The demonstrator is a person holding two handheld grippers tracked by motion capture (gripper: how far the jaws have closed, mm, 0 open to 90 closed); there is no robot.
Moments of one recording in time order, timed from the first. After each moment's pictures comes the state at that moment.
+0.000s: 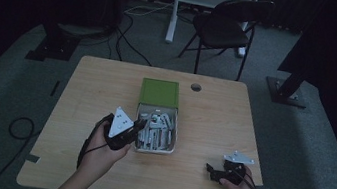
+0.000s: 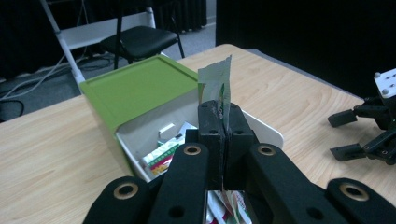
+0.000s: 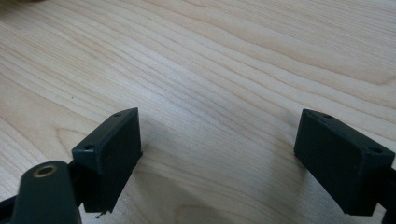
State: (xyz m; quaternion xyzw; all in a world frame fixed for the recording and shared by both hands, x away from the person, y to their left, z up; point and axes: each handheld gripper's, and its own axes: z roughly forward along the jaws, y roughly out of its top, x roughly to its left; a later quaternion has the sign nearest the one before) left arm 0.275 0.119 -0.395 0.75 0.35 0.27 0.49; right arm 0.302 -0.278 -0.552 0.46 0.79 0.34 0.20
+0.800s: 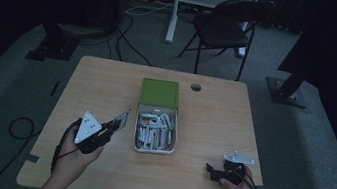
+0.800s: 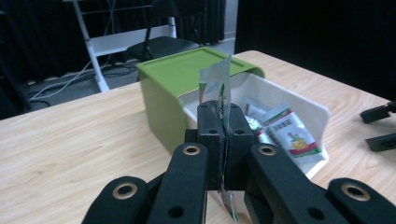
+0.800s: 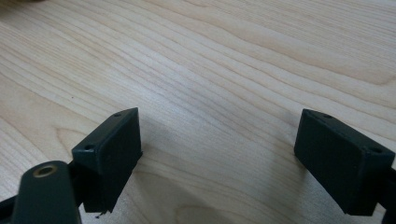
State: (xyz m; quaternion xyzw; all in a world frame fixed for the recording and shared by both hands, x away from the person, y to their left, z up) left arm 0.264 0.188 -0.427 0.72 0.38 0.29 0.51; right arm 0.302 -0.278 -0.552 0.46 0.79 0.34 0.20
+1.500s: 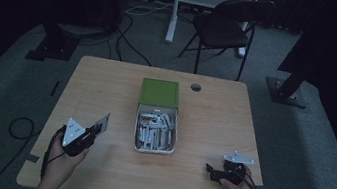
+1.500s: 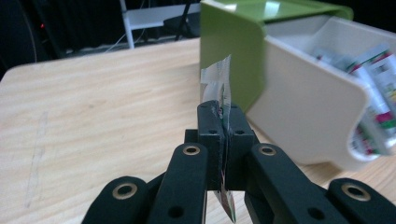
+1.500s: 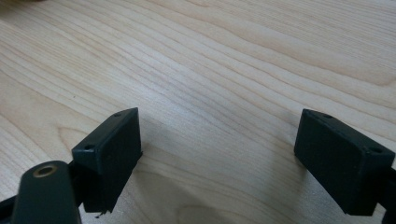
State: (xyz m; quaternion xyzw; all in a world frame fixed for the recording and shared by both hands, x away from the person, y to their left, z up) left arm 0.275 0.236 -0.490 0.70 0.45 0.31 0.47; right arm 0.302 -0.277 -0.552 0.46 0.80 0.34 0.19
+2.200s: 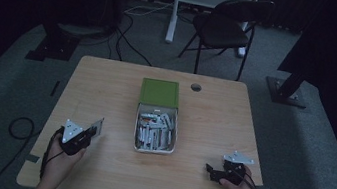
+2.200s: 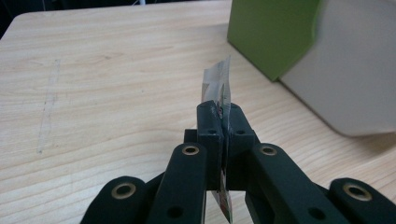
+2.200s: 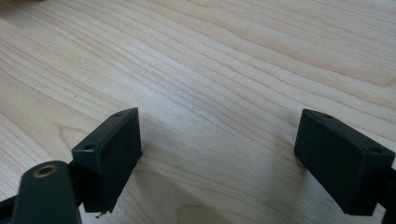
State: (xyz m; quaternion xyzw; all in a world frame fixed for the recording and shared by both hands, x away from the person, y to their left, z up) left arm 0.285 0.250 -0.517 0.70 0.49 0.29 0.43; right arm 0.302 -0.277 -0.552 0.46 0.80 0.35 0.19
